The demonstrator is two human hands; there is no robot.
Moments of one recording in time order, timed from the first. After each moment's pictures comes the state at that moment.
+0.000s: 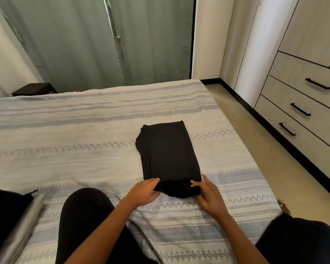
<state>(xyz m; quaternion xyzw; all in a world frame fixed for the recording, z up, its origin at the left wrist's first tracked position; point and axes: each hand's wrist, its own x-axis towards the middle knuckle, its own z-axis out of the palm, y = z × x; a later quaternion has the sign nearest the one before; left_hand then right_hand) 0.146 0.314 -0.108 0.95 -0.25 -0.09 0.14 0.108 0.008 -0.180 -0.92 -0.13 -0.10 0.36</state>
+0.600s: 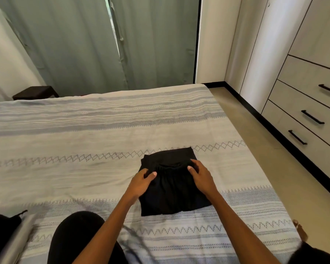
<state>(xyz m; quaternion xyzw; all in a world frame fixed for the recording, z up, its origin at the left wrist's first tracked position) 0.221 0.313 -0.076 0.86 0.07 -0.10 0.49 0.234 0.056 -0.107 -0.87 0.03 -0.01 0.50</state>
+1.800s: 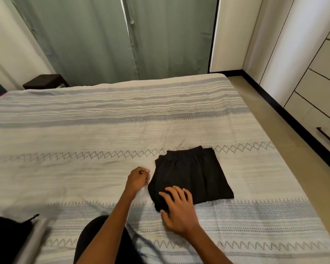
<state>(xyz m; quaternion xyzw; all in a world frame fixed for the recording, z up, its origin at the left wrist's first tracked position) 0.291 0.395 -0.134 0.79 0.21 -0.06 0.57 0.189 0.197 -0.166 -0.95 -0.22 -0.10 0.20</state>
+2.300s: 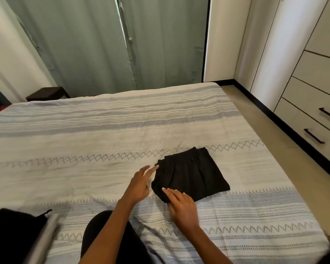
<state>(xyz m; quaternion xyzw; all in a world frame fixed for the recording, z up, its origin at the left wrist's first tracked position) 0.238 0.410 -0.116 0.96 -0.15 0.00 0.23 0.153 0.201 -0.151 -0.94 -0.17 -0.09 0.28</state>
